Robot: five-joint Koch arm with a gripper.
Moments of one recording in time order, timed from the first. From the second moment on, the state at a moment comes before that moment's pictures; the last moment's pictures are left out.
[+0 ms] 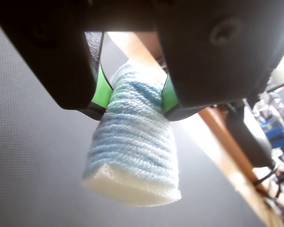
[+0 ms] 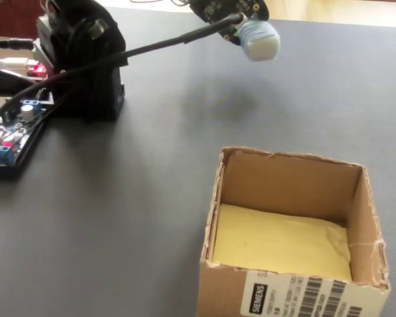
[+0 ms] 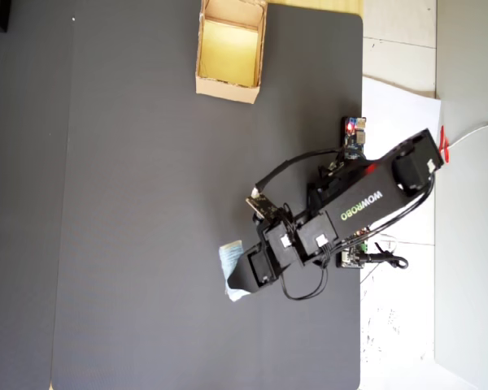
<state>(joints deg) -32.3 116.0 145.2 10.5 81.8</state>
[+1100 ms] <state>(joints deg) 27.1 129.9 151.6 -5.5 81.8</state>
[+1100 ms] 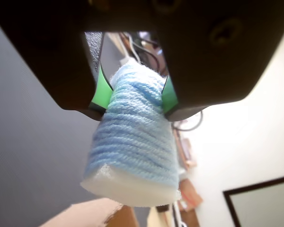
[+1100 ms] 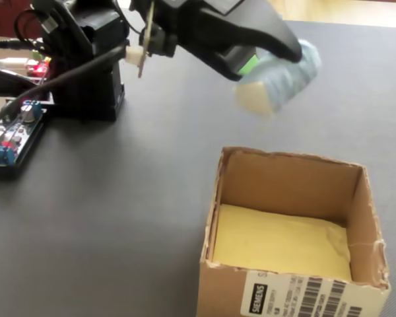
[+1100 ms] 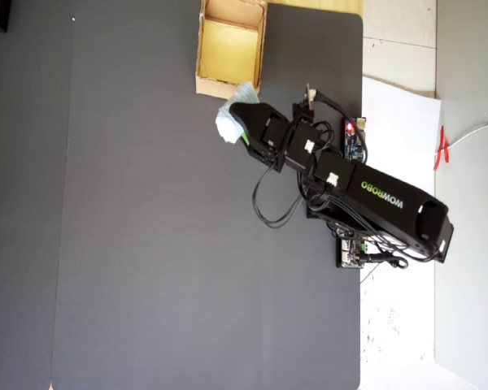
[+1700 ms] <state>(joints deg) 43.9 104.4 131.1 -6.2 80.2</state>
